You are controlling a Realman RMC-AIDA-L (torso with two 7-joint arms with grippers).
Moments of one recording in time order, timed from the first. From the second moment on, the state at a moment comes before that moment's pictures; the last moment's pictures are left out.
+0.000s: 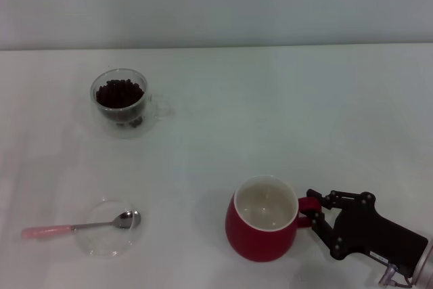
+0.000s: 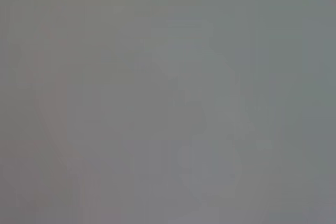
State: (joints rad) left arm -0.37 -2.08 0.87 0.02 0.38 1.36 -0.35; right arm 0.17 2.03 -1.85 -0.27 -0.49 -1.23 0.40
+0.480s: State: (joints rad) left arm -0.38 -2.08 0.87 0.02 0.38 1.36 -0.35; right arm 0.18 2.02 -1.85 -0.26 -0.50 -1.24 0.41
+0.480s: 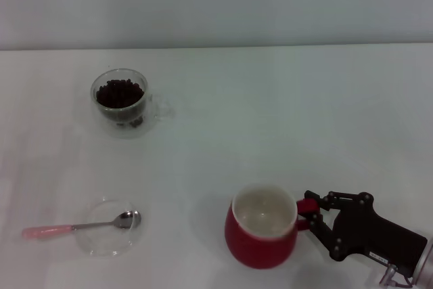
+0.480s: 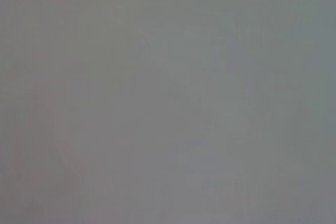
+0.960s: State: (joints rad) left arm -0.38 -2.08 0.87 0.03 0.38 1.36 -0.35; right arm 0.17 2.01 -1.85 -0.24 -0.50 -1.28 0.40
